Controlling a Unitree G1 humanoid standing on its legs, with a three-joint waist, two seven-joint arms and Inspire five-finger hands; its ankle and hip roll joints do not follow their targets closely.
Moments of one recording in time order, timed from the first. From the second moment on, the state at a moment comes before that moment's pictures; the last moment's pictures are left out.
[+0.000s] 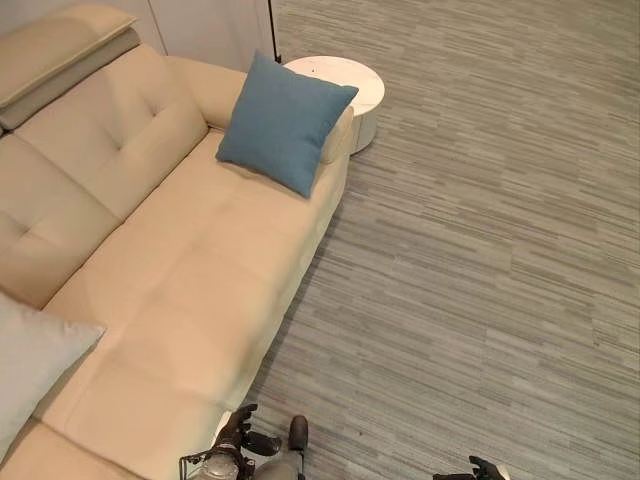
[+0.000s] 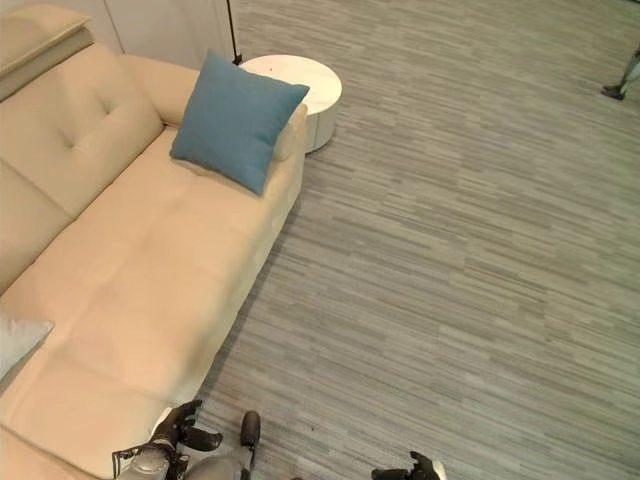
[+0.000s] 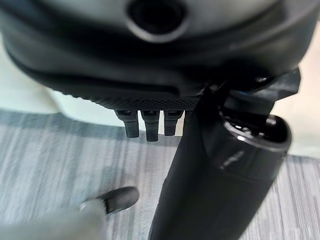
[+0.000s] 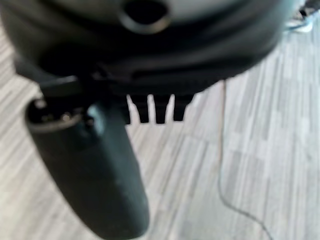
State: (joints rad) left arm -0.08 0.21 -0.27 1.12 -0.09 -0.11 0.16; right arm 0.00 -0.26 0.07 1.24 0.12 -0.08 -0.23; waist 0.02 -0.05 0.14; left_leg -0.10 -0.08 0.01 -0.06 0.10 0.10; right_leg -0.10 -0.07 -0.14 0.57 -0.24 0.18
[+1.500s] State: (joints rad) left arm -0.13 0.18 -0.27 1.16 -0.16 -0.11 0.17; right arm -0.04 -0.23 0.18 1.19 0.01 -0.07 -0.25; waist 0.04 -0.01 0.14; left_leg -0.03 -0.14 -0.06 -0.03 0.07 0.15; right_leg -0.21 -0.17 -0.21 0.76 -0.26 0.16
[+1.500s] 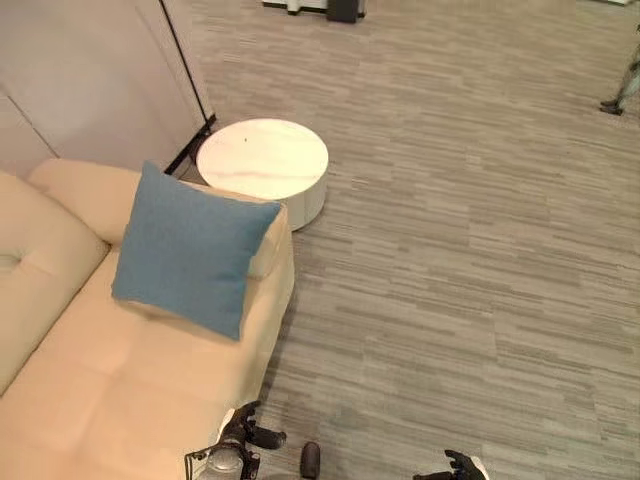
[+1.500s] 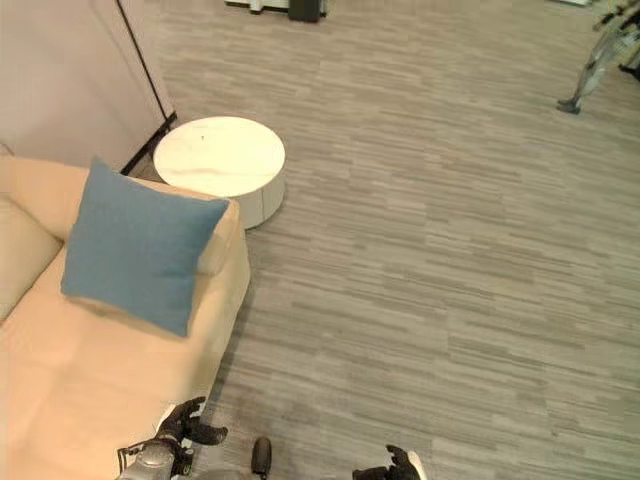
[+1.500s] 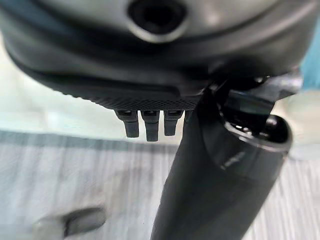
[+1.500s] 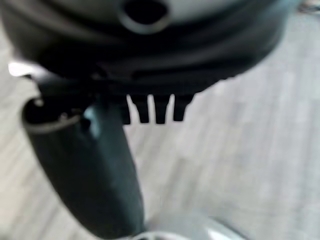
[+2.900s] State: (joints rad) left arm -0.06 0.21 -0.23 1.14 -0.15 -0.11 0.16; right arm -0.03 -0.22 0.19 1.20 0.02 -0.09 -0.22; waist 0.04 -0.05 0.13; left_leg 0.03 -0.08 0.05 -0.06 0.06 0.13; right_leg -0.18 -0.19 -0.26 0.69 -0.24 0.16
